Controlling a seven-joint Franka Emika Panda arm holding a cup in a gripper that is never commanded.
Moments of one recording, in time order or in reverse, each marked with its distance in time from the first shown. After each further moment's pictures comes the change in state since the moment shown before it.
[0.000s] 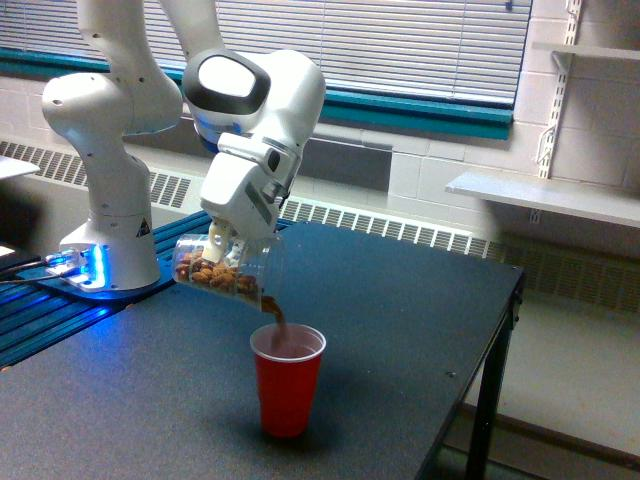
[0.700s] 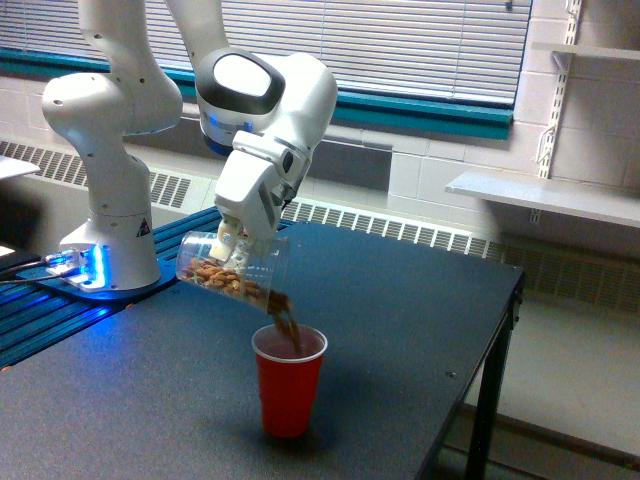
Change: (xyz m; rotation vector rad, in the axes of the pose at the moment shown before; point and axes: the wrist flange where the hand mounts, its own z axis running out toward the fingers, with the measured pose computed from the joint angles) arm 0.010 -0.005 -0.001 -0.058 0.022 -0.071
